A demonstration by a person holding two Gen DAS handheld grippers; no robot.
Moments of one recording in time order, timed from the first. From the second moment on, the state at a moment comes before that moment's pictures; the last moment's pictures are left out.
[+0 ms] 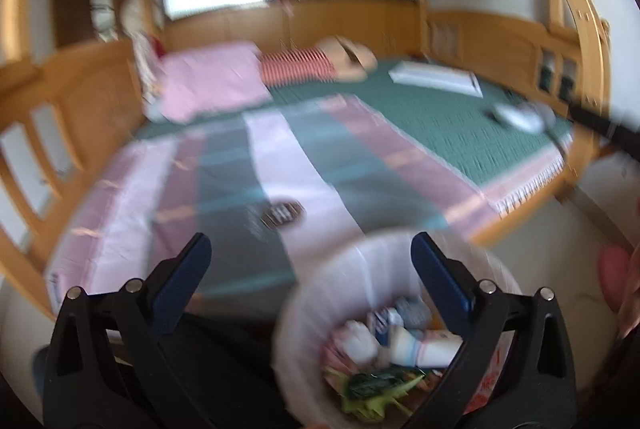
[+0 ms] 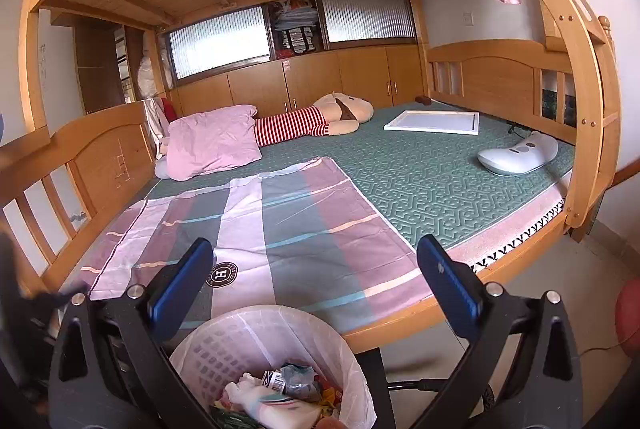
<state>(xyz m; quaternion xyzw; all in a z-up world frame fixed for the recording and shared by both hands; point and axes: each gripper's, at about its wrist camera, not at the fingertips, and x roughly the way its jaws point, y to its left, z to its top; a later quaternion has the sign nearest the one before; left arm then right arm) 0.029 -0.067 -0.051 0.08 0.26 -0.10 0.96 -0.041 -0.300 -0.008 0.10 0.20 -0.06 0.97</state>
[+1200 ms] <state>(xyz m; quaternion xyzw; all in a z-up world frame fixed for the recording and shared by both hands) -0.013 -0.027 0.007 0.04 0.19 -0.05 0.98 -0.051 -0.237 0.013 0.00 0.18 0.01 0.98</state>
